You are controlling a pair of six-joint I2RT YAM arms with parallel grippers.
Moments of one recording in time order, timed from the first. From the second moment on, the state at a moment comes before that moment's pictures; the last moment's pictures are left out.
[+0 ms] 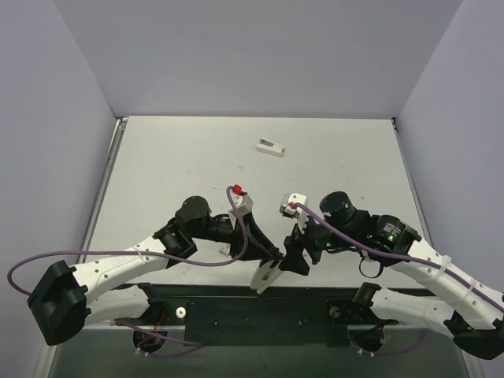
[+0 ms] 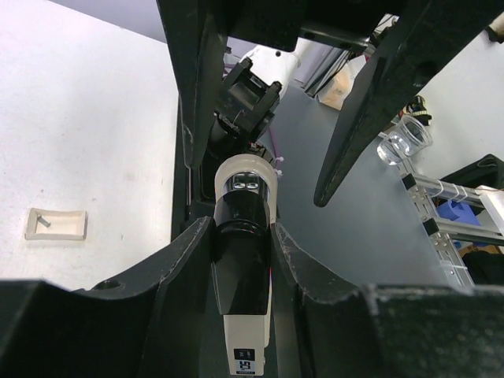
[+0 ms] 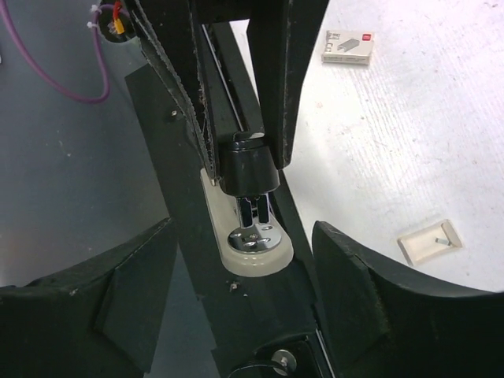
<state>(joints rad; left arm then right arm) -0.88 1.11 0.62 0.47 0.85 -0.45 0.93 0.90 1.04 -0.83 -0.38 0.04</state>
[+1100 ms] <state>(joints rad) -0.92 1.07 0.62 0.48 0.88 -0.46 0.98 0.90 1.01 -0.76 -0.46 0.05</state>
